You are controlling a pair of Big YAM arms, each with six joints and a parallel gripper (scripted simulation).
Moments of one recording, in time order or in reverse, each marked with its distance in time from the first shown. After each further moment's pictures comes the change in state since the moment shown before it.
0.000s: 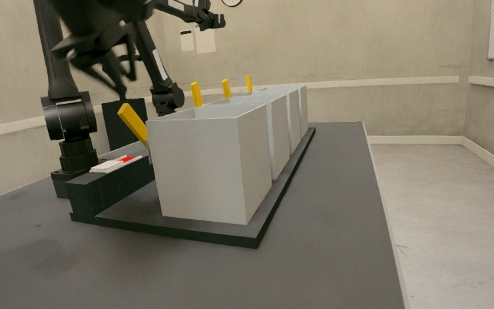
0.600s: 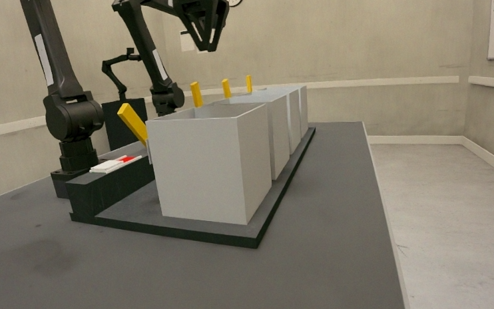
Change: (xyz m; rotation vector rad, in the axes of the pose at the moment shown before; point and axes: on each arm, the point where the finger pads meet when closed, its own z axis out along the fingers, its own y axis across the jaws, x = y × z) left arm 0.000 0.000 0.000 0.000 0.000 0.000; right arm -0.098 0.095 0.011 0.533 0.040 -0.033
